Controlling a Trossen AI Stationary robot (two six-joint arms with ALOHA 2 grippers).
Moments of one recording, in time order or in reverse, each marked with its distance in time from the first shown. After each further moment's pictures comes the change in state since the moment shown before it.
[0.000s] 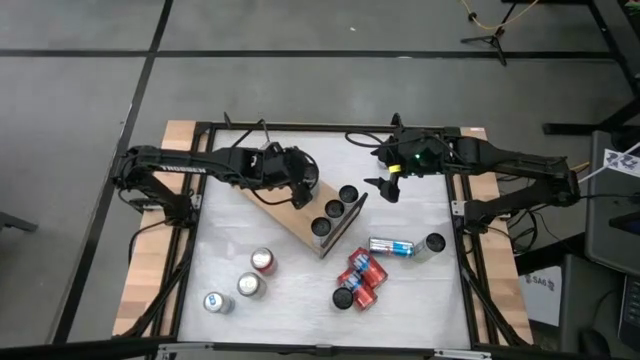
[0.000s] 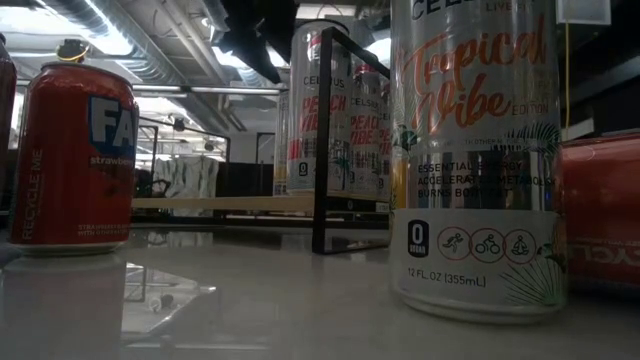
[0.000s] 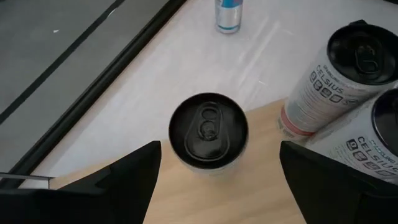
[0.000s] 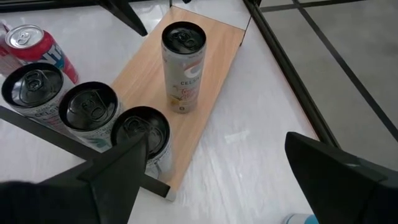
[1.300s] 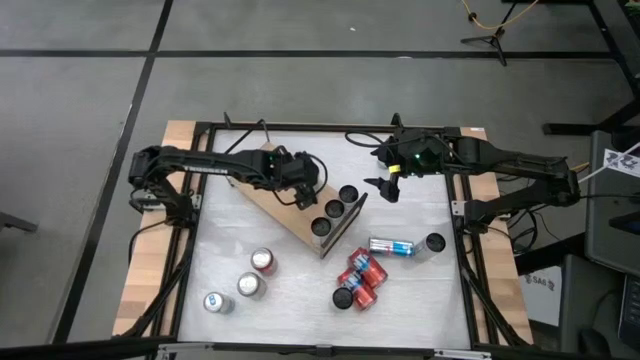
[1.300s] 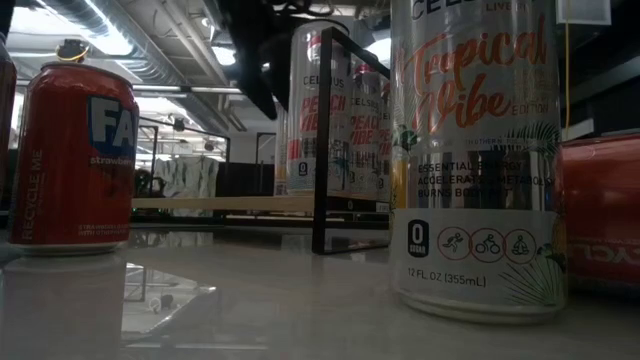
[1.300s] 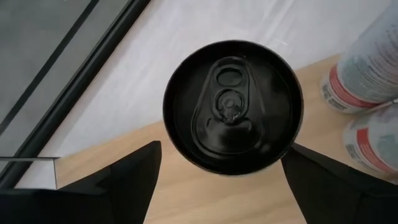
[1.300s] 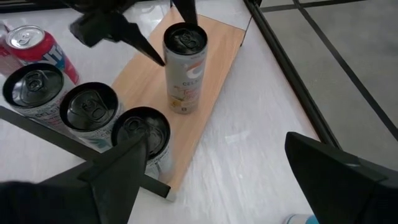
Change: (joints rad) left arm 0.047 0.130 0.000 -0.055 0.006 0.009; right arm 0.000 0.000 0.000 0.002 -0.002 0.000
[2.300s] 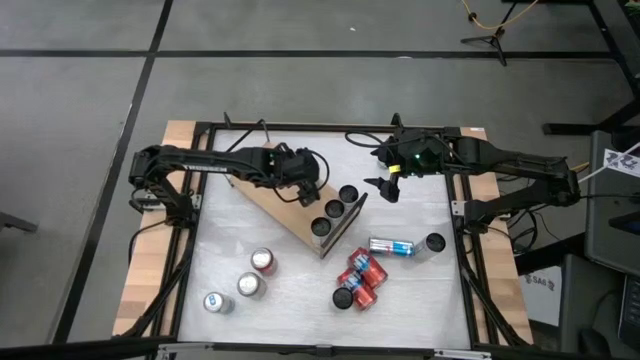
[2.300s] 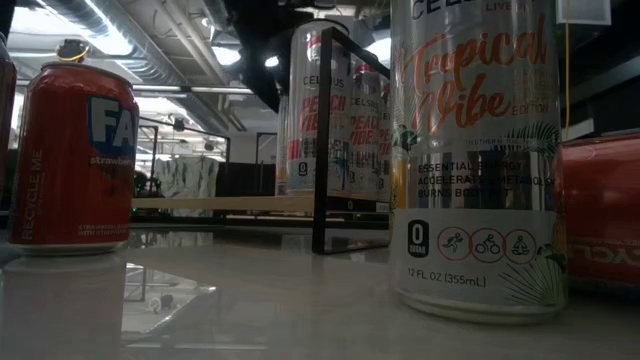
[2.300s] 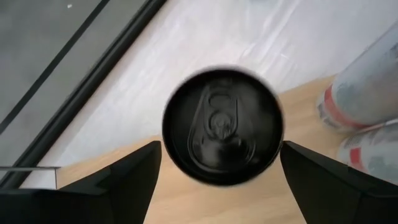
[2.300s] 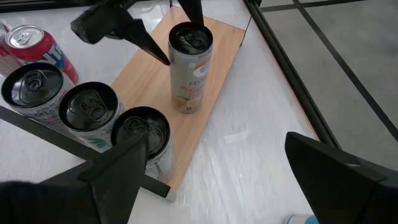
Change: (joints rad) left arm 0.005 0.003 0.033 0.020 -0.009 0.000; right arm 0.000 0.000 0.000 -0.001 0.002 0.000
